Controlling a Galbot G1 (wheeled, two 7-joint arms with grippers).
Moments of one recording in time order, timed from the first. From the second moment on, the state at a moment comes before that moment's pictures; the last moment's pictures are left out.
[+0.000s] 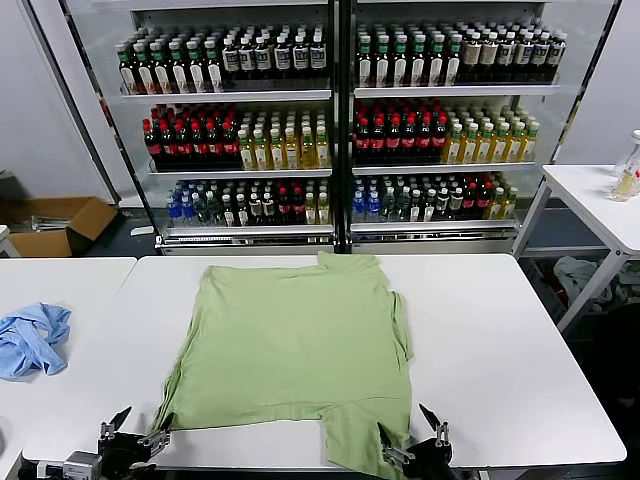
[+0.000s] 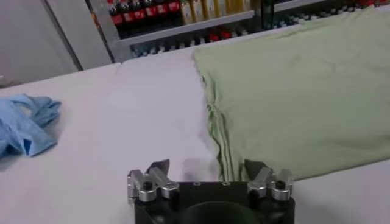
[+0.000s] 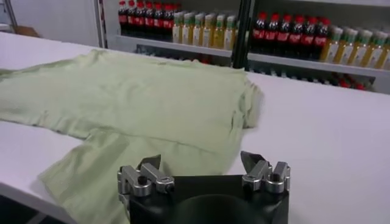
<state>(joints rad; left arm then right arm) 1.74 -1.23 -0.82 -2.09 -0.22 0.46 0.14 -1.70 1.02 0.22 2.15 0.26 -0.24 0.22</state>
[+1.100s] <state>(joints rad) 1.82 -1.21 -0.80 -2.18 -0.26 0.45 0.12 -1.76 0.94 0.36 2.26 0.40 -0.30 0.17</state>
